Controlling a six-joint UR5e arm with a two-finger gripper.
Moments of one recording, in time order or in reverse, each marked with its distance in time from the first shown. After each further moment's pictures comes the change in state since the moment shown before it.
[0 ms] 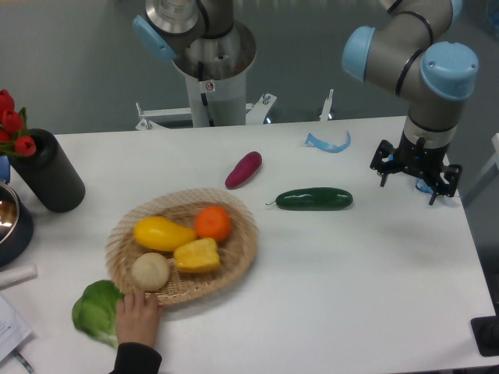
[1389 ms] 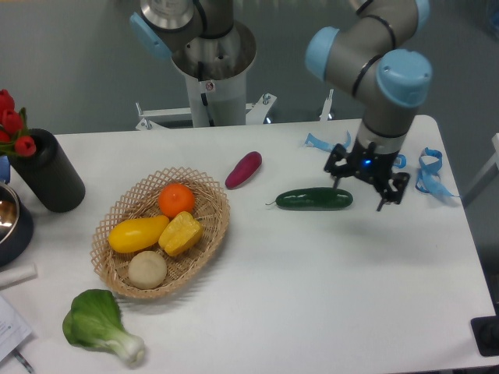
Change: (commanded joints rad) arm -0.149 0.093 -0.158 -0.028 -0.077 -0.090
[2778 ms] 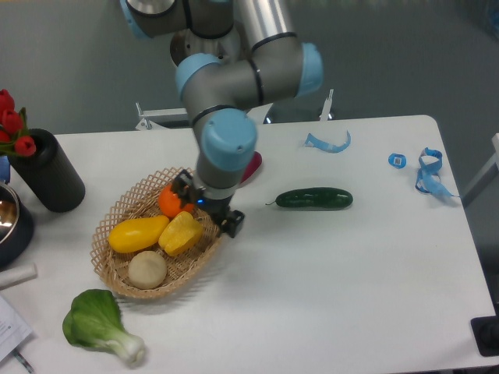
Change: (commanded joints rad) arm -0.440 -0.034 -0.011 -0.108 -0.058 -0.385
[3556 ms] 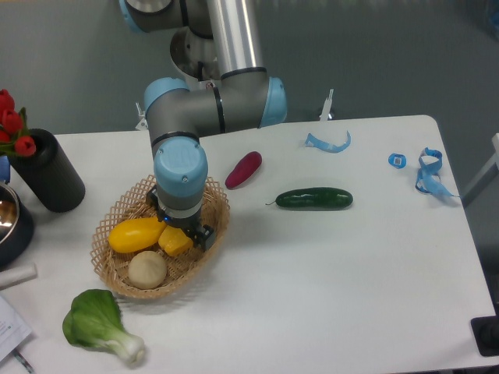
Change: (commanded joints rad) arm -0.066 -0.083 0.002 0.058 0.097 -0.034
